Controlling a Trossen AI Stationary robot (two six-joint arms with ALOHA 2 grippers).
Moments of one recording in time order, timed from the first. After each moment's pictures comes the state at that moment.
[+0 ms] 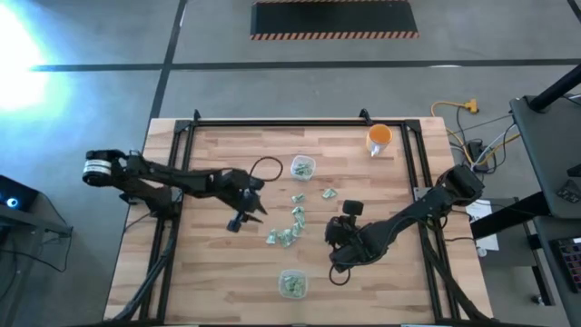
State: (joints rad) left arm 0.09 1.33 0.52 0.10 0.38 0.36; right arm 0.51 1.79 1.17 -0.87 0.68 0.64
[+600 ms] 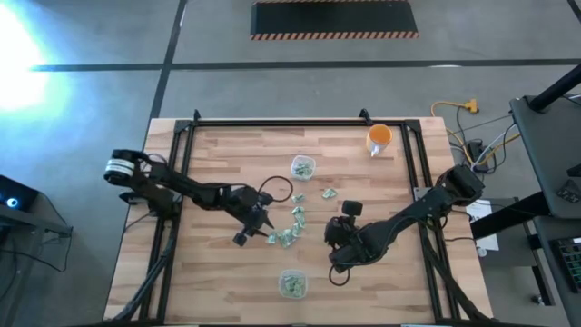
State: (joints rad) left arm -0.05 1.54 0.52 0.36 0.34 0.35; right arm 0.51 1.79 1.17 -0.85 0.68 0.63
